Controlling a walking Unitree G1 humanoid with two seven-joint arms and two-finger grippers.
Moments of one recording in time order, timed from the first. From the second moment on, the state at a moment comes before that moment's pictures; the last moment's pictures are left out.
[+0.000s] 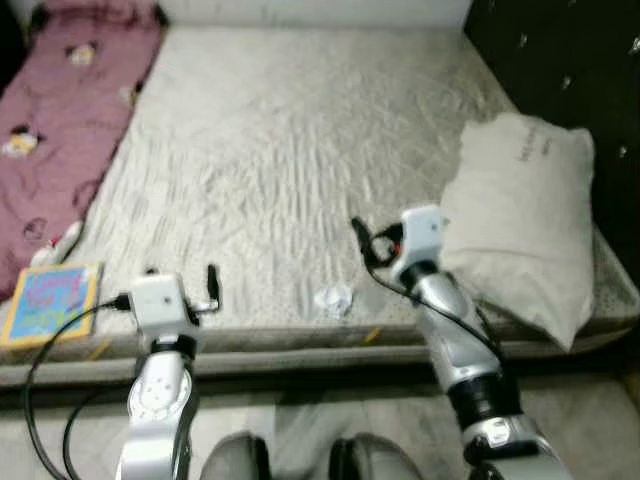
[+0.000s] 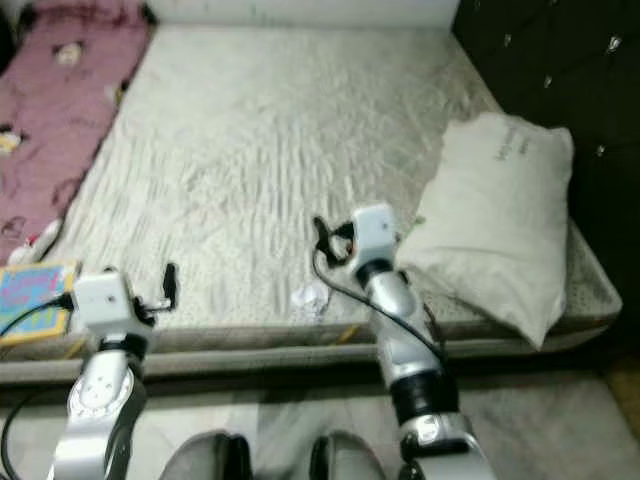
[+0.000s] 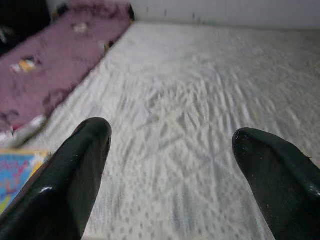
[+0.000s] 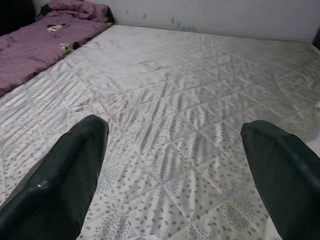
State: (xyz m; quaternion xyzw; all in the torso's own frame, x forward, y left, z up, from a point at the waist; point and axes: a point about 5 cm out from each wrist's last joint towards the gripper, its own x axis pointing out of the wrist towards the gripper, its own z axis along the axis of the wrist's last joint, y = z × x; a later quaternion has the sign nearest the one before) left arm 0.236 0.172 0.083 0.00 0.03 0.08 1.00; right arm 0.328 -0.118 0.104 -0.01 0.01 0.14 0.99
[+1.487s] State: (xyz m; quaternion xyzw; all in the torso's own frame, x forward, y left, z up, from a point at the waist) left arm 0.232 0.174 0.091 -0.03 0.00 0.04 1.00; right arm 0.329 -0.119 0.105 0.00 0.00 0.13 0.99
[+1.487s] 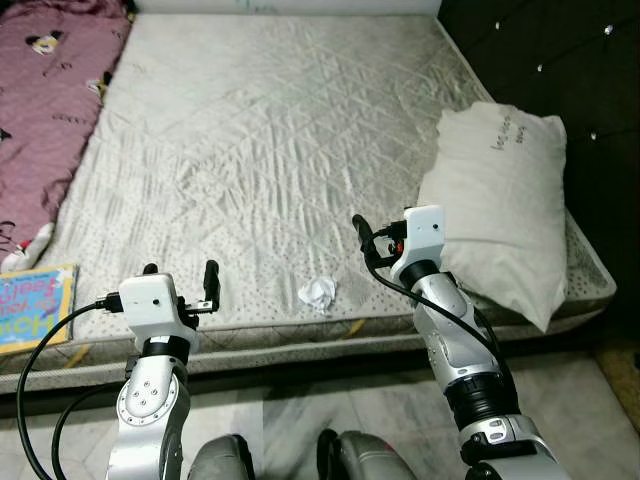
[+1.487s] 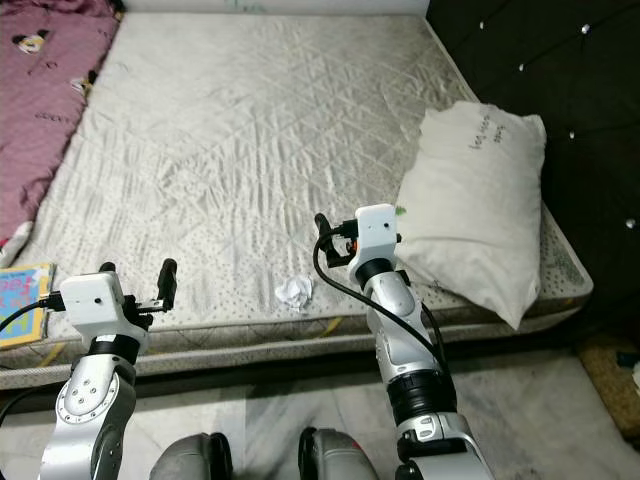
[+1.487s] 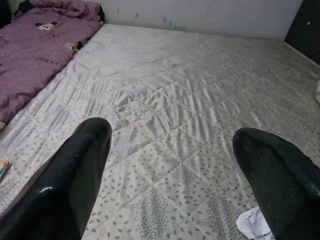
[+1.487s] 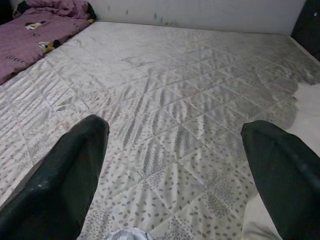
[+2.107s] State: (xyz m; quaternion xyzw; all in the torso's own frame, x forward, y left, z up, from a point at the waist) left arm 0.231 0.178 0.092 -0.02 0.00 0.04 1.00; right arm 0.329 -0.108 0.109 -0.01 -0.01 0.15 0.99
